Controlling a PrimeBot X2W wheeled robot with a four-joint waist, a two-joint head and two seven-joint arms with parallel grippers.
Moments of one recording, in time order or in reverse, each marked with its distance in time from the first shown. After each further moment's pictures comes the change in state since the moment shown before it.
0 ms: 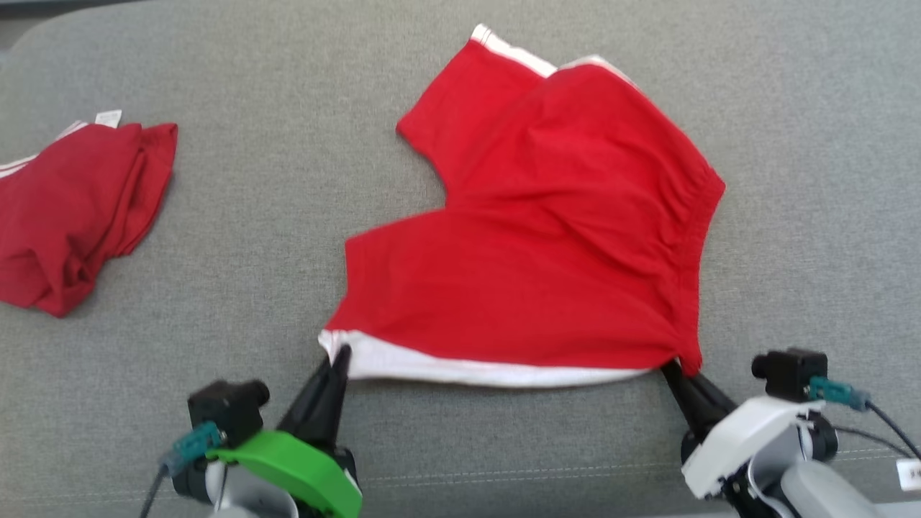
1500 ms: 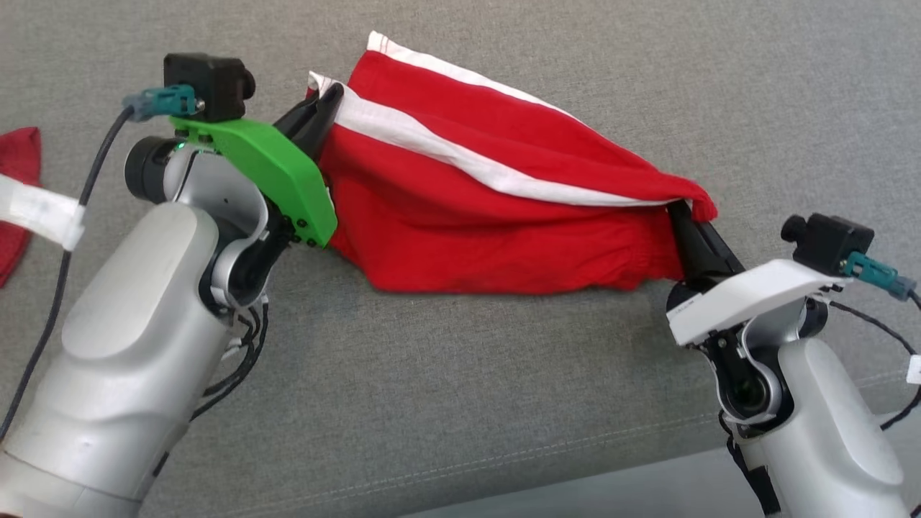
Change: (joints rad) left arm -0.652 -0.050 -0.008 0.290 -0.033 -0.151 0.336; right arm -0.131 0.261 -0.336 -0.167 -0.111 0.000 0.137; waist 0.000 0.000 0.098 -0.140
